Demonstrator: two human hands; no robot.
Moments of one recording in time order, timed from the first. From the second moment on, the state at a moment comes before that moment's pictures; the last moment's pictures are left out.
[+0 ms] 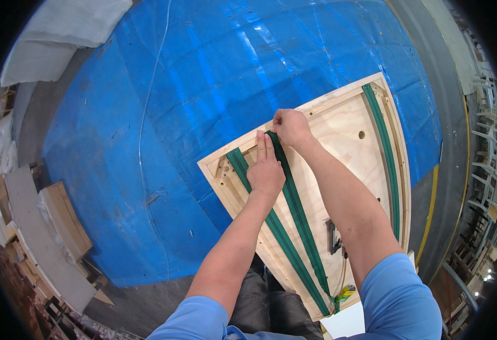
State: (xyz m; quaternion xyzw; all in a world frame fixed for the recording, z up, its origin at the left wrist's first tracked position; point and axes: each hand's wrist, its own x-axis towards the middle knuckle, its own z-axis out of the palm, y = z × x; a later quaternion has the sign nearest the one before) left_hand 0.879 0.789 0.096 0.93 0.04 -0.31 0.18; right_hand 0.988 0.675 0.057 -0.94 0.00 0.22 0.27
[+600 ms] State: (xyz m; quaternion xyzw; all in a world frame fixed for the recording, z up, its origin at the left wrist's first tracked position) left_hand 0.884 0.788 0.104 0.92 0.05 -0.34 0.18; right_hand 0.991 0.676 0.062 -0.93 -0.01 0.25 0.25
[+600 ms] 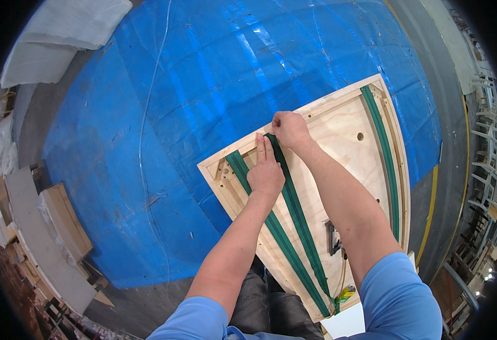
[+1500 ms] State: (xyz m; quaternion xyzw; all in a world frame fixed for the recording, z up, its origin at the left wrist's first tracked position) left_hand 0.887 0.785 0.101 0.93 0.06 -0.32 0.17; right_hand 0.990 0.676 0.060 -0.94 -0.01 0.23 0.26
